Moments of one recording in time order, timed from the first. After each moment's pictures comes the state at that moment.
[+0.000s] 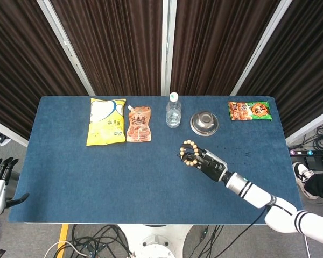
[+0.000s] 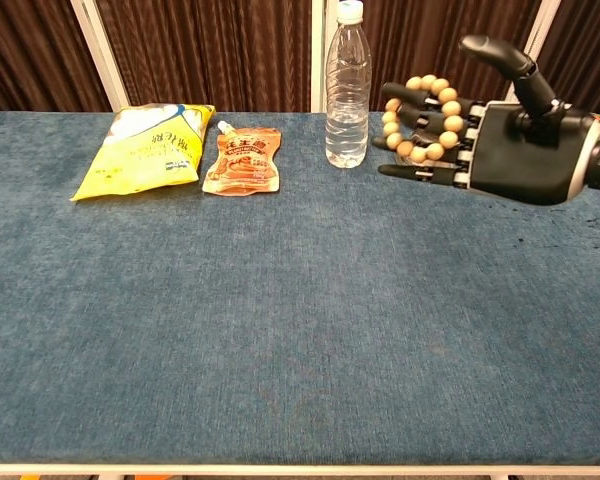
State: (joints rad) left arm -0.02 -1.17 -0.05 -1.55 1.45 1.51 0.01; right arm 0.72 -1.41 0.05 -1.27 -1.86 0.96 2.24
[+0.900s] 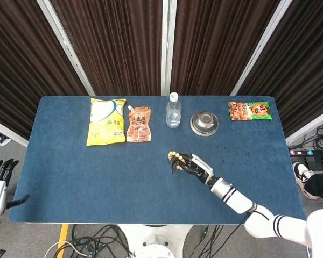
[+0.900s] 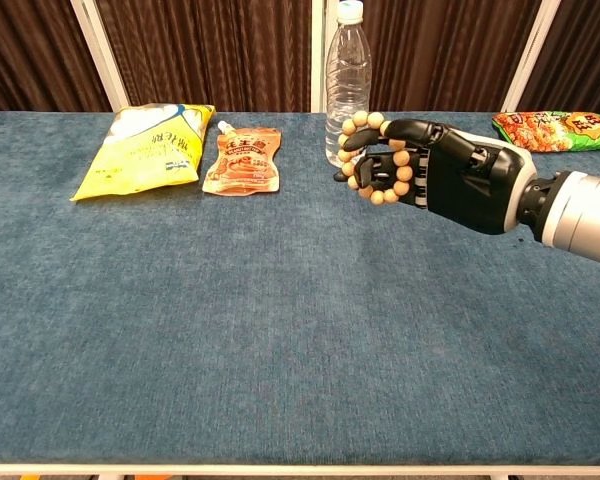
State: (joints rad) left arm -0.02 -1.19 -0.05 -1.52 1.43 1.49 -0.02; right arm 0.74 -1.57 0.02 -1.28 -1.63 0.98 1.60
